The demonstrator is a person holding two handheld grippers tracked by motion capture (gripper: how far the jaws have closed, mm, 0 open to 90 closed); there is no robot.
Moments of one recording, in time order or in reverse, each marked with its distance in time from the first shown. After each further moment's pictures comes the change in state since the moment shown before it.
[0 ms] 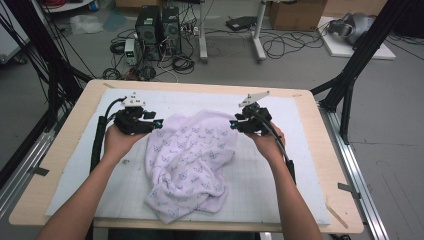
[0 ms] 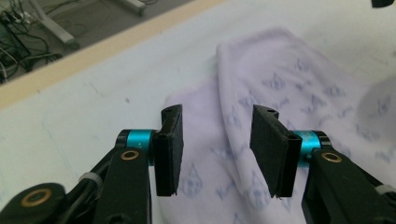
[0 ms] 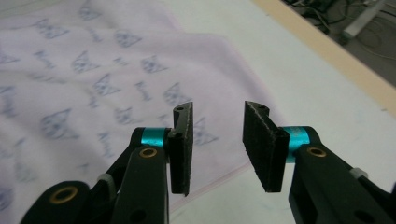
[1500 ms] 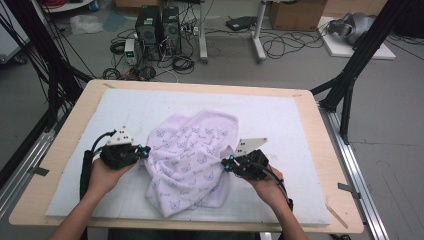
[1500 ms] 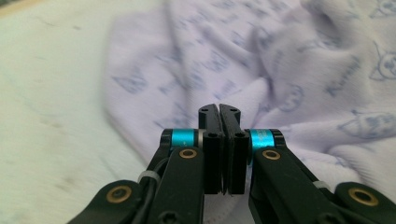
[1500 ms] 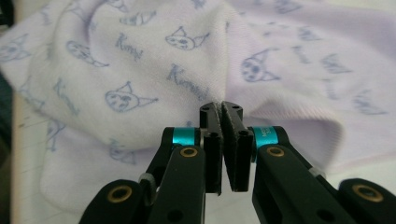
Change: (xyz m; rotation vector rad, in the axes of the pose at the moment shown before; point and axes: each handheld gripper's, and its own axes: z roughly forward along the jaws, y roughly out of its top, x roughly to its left) left arm -0.032 -0.066 -0.036 0.039 -0.039 0.049; right arm 0.093 -0.056 -0.023 -0.046 0.181 -0.128
